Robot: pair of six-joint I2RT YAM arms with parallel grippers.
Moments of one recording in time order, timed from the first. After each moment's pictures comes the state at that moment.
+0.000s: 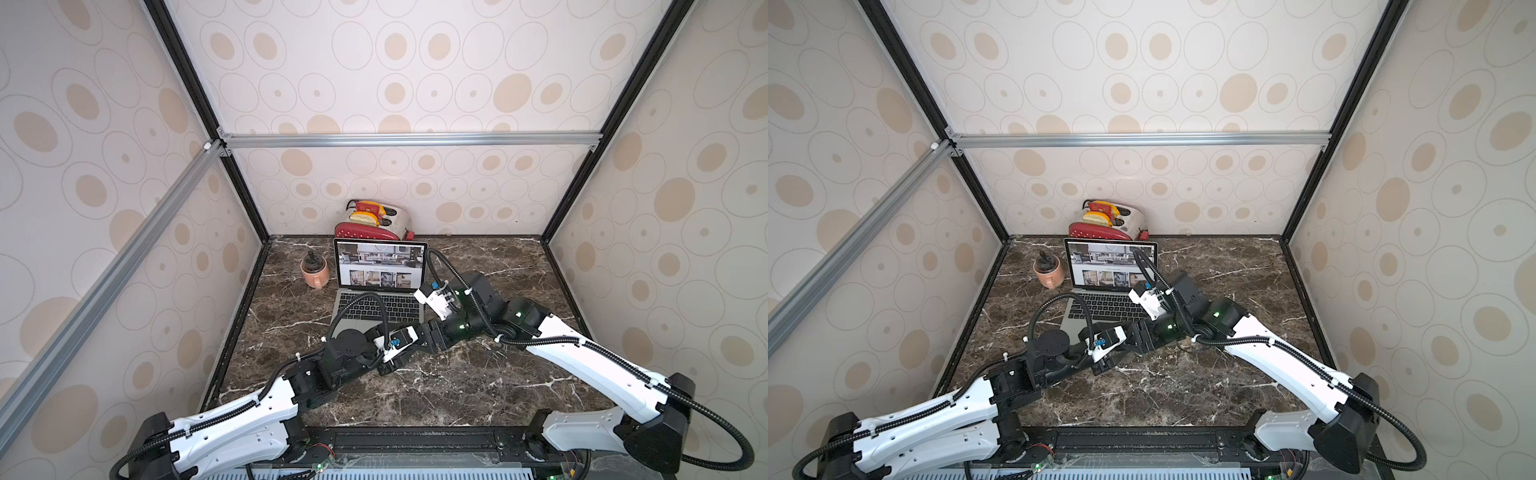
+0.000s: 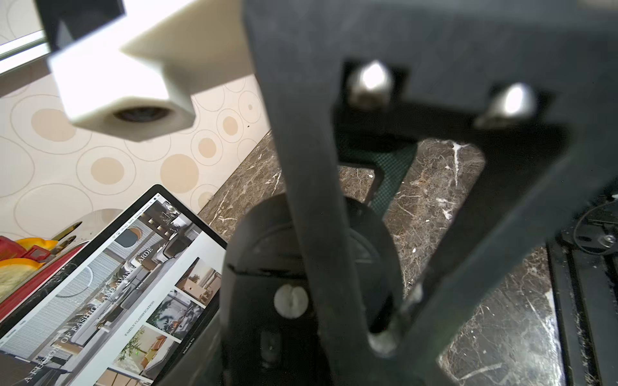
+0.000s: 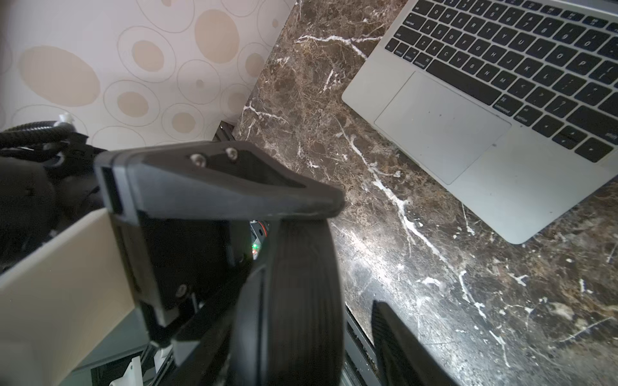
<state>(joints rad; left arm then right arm) -1.00 0.89 0.59 0.04 -0.04 0.38 0.91 1.27 1.23 -0.75 -0.52 0.43</state>
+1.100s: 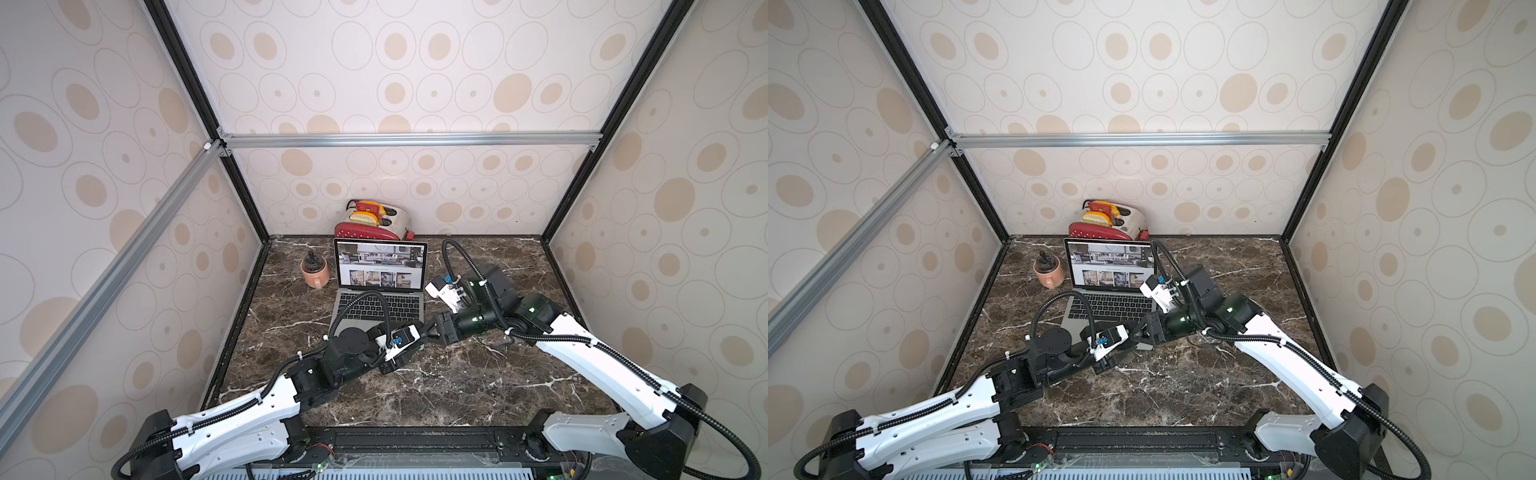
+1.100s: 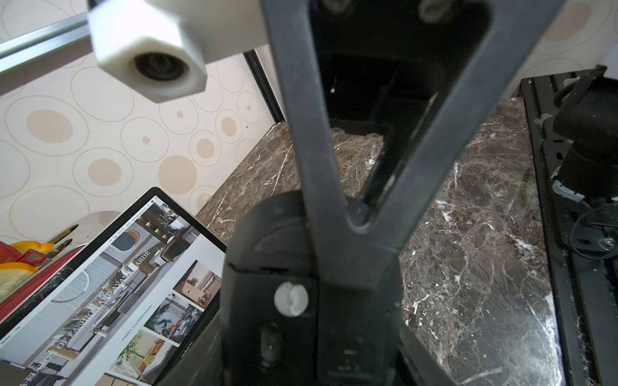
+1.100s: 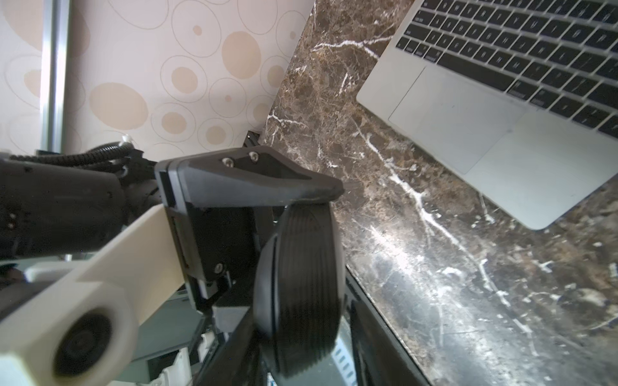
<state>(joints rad) -1.00 0.91 0.60 0.04 -0.03 0.38 0.81 1.24 1.21 -0.76 -0.68 0.47</state>
